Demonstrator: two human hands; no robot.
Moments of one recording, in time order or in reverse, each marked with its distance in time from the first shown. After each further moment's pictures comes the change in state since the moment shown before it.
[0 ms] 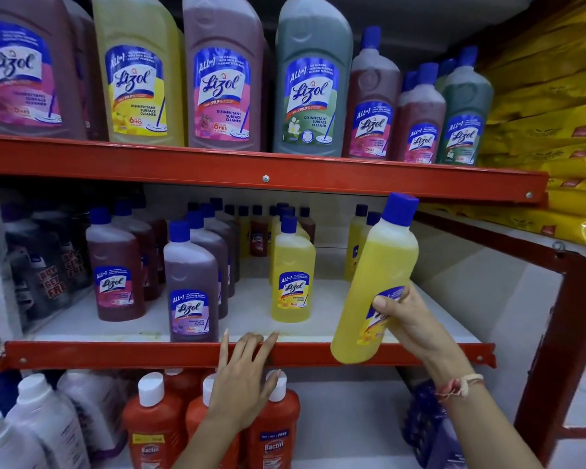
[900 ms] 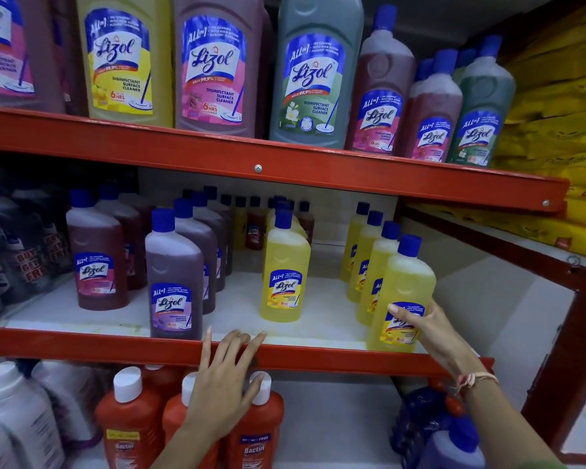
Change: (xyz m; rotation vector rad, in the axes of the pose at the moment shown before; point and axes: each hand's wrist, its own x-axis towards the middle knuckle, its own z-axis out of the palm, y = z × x) left_hand -0.002 0.004 0.003 0.011 0.017 -0.015; right_hand 0.015 0.044 -0.109 -0.249 0.338 0.254
